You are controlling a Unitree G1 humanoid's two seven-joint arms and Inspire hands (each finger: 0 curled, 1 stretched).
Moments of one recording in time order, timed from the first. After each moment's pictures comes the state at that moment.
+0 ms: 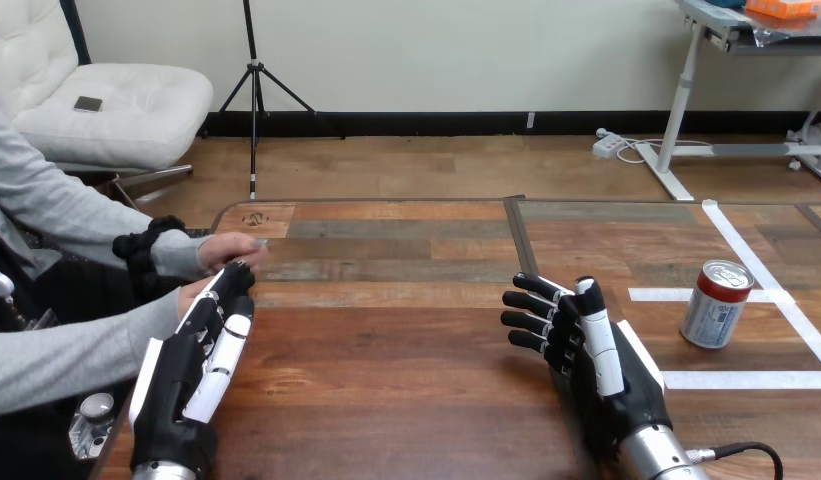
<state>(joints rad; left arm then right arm) -0.11 0.14 0.18 0.85 -0.18 -0.78 -0.31 -0.25 -0.11 -0.14 0.94 0.18 -0.56 0.40</state>
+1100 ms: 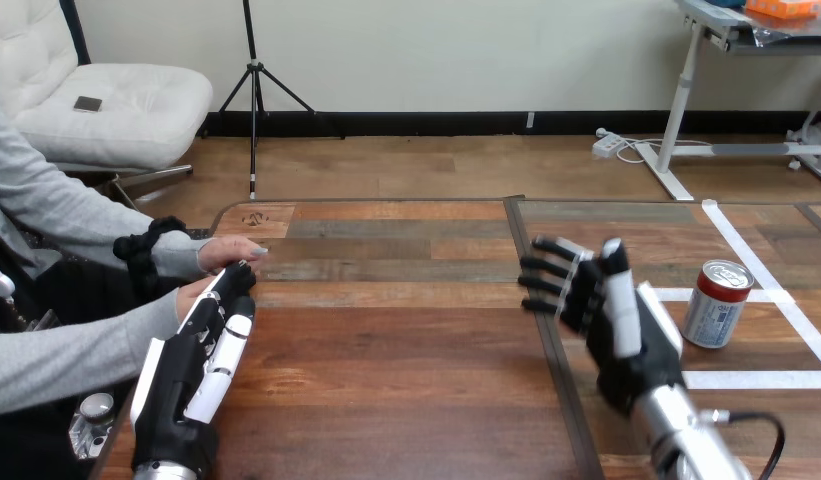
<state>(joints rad) -0.11 0.14 0.18 0.85 -0.18 -0.78 -0.31 -0.36 -0.14 -0.18 0.95 0.20 -0.52 0.37</state>
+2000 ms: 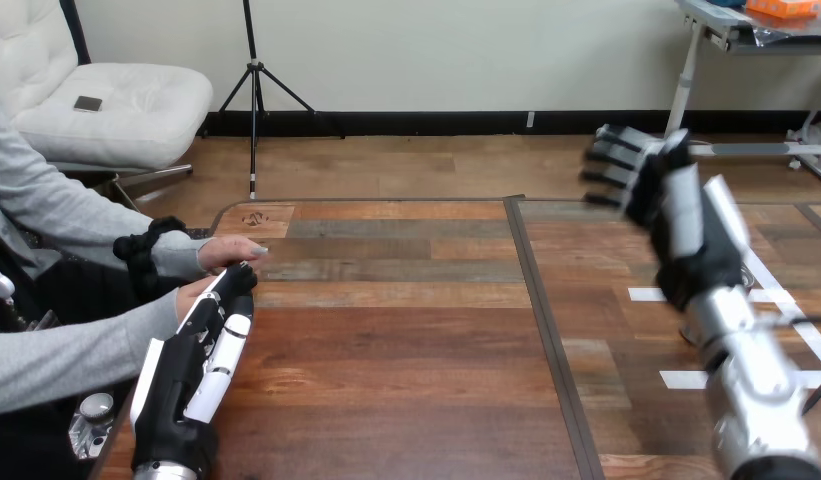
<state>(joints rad) -0.11 0.14 0.18 0.85 -0.18 -0.78 -0.30 -0.57 -0.28 -0.22 0.96 0.18 -0.51 0.27</state>
